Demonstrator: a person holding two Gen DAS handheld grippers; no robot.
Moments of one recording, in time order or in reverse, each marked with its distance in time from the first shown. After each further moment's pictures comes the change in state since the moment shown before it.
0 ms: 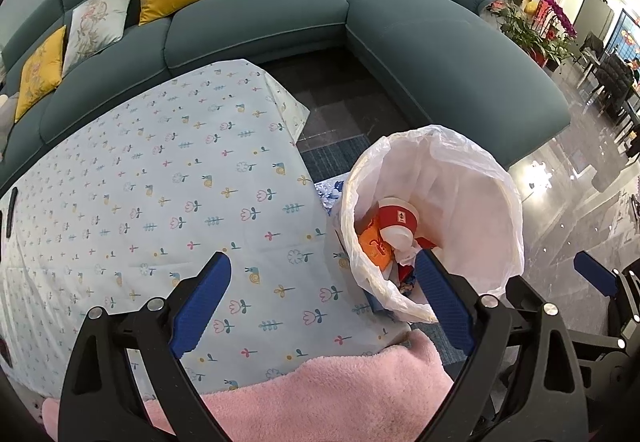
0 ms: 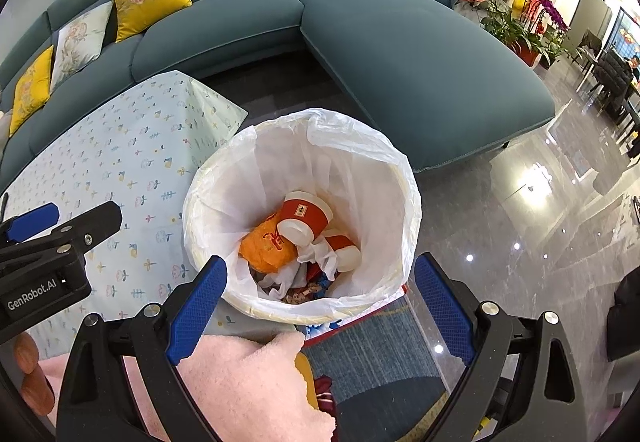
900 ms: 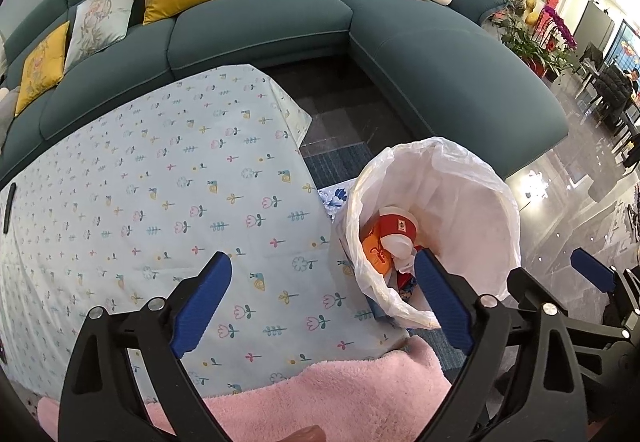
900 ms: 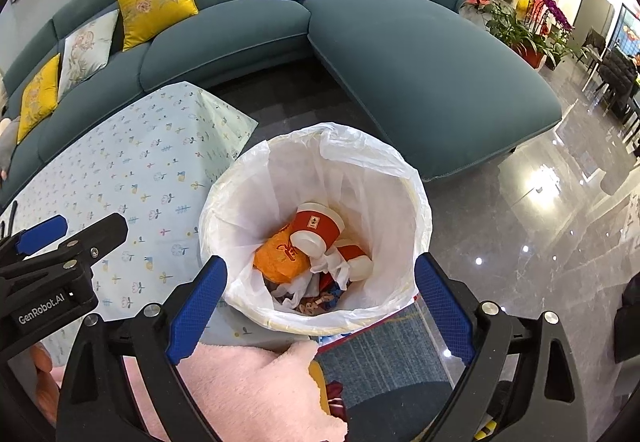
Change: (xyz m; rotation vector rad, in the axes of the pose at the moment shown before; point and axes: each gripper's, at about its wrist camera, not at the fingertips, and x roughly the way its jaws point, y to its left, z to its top) left arm -0.004 0.013 0.003 -0.025 -0.016 -0.020; right arm -0.008 0.004 0.013 0.010 -0.017 0.033
